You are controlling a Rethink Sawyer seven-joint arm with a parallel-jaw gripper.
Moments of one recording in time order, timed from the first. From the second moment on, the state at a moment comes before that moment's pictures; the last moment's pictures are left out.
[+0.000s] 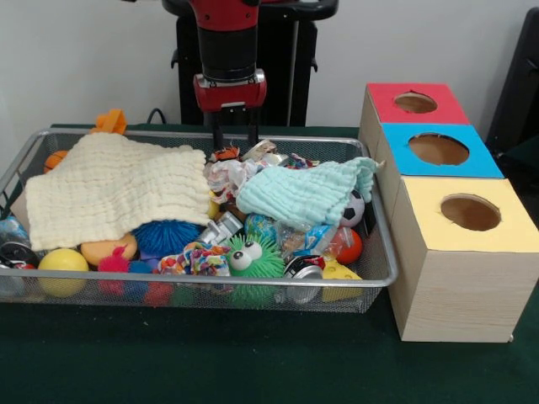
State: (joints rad) arm -0.60 -0.62 0.15 2.08 -0.54 0.10 1.57
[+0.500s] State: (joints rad) arm -0.63 -0.62 0.16 2.08 -0.55 0.10 1.57
